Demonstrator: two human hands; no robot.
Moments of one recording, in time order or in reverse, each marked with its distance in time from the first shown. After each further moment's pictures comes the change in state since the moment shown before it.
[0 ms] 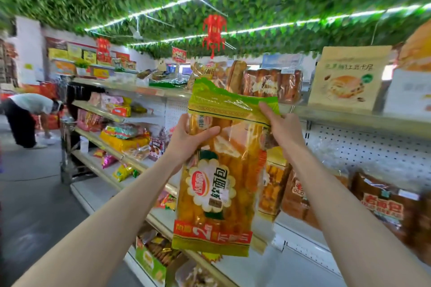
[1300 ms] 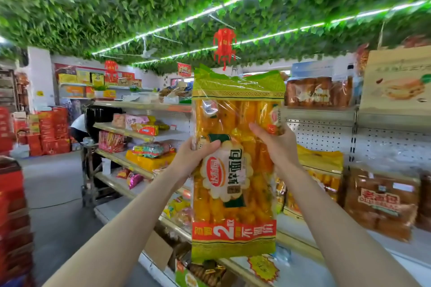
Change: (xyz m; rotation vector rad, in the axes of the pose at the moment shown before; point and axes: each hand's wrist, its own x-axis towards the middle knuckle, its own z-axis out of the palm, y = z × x) left_hand 0.031 -0.009 -0.206 -0.012 -0.206 -0.082; right_hand -0.042 -0.029 0.210 0.218 0.057 -0.005
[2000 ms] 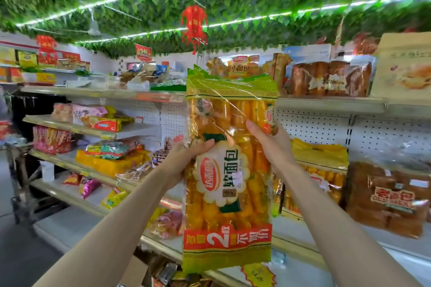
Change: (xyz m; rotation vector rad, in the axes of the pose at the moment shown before) left_hand 0.158 -0.091 -0.091 -0.159 -0.213 -0.133; right_hand 0.098 0.093 0.106 -0.167 0.102 0.061
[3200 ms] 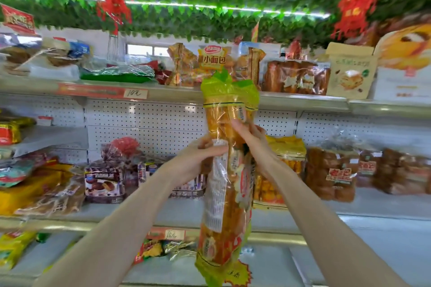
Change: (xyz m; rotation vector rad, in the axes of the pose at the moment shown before) left_hand 0.141 -0.039 -0.070 -0.214 -0.670 -0.010; right_hand 0.045 0.026 0.114 -0.361 0.108 0.177
